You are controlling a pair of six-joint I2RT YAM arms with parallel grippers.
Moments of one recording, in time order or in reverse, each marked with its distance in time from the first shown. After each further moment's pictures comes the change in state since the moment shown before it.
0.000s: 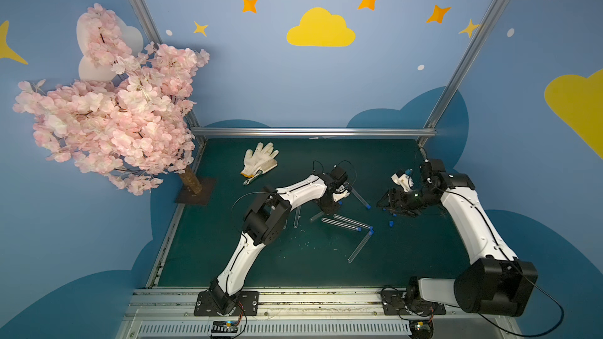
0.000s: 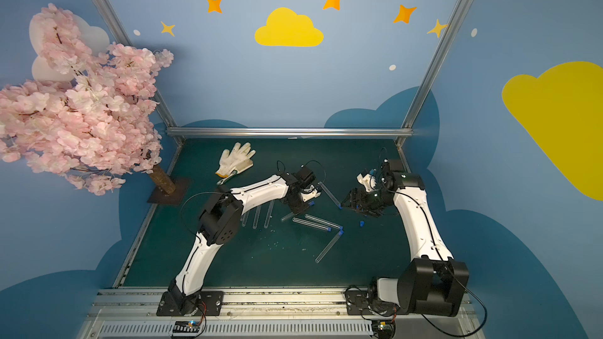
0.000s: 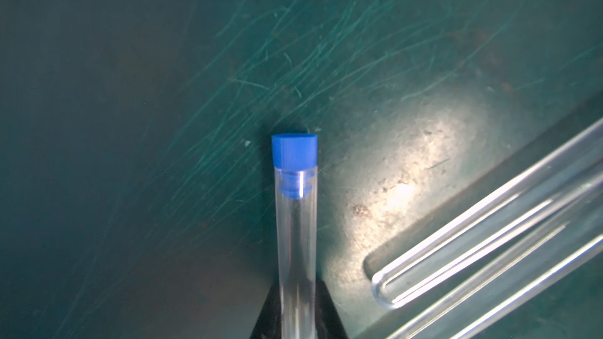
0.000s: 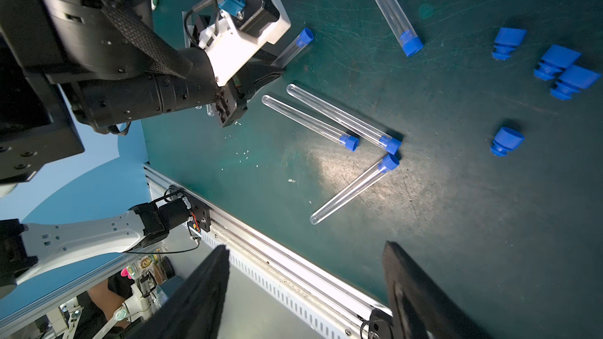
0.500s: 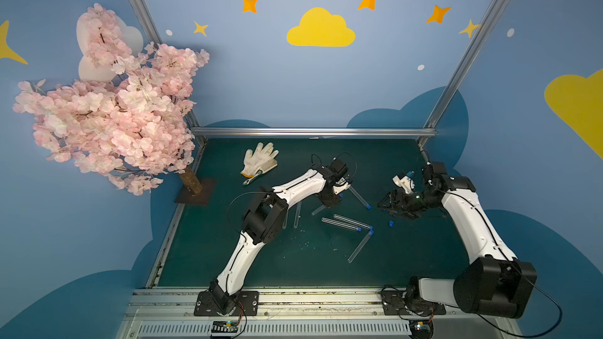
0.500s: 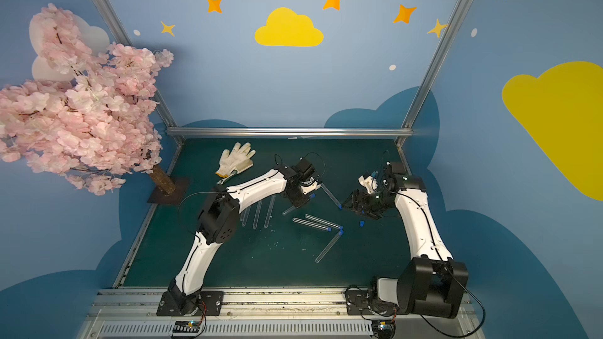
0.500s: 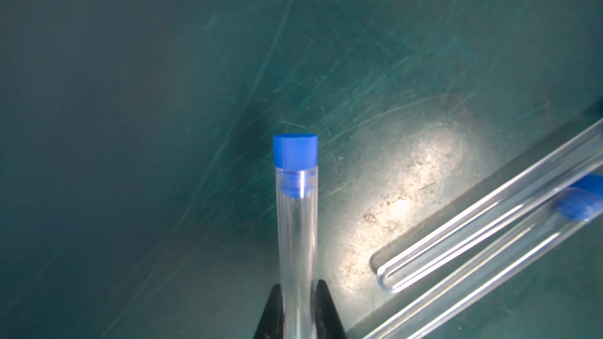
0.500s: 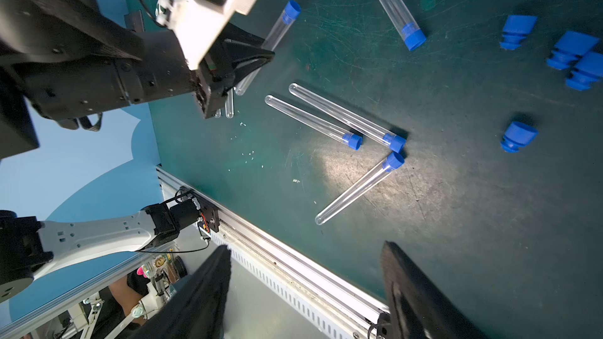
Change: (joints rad) left arm 0.030 -0.012 0.101 -0.057 0.005 -0.016; right arm -0.030 -0.006 -0.041 0.020 -0.040 0.001
